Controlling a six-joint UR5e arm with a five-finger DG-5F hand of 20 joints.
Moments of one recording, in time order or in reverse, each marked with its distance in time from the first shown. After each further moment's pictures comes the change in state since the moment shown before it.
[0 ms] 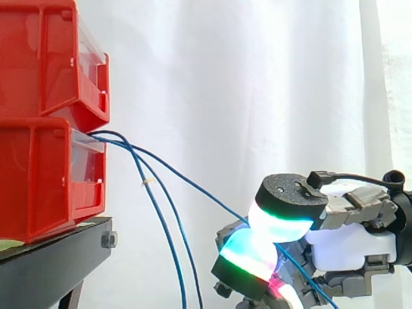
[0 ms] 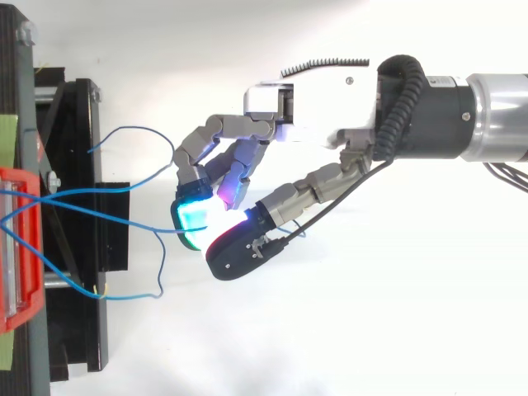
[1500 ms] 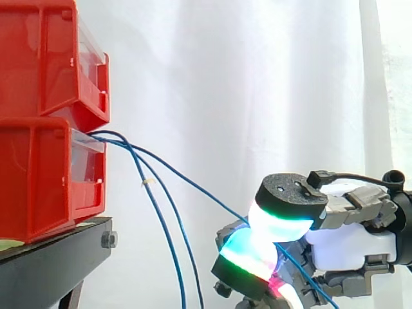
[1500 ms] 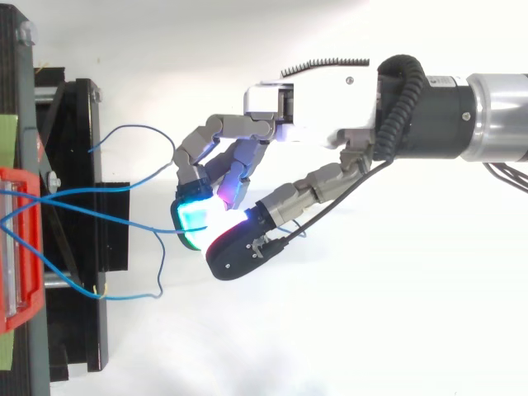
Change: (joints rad) arm 0.000 0.000 0.000 0.000 0.000 0.000
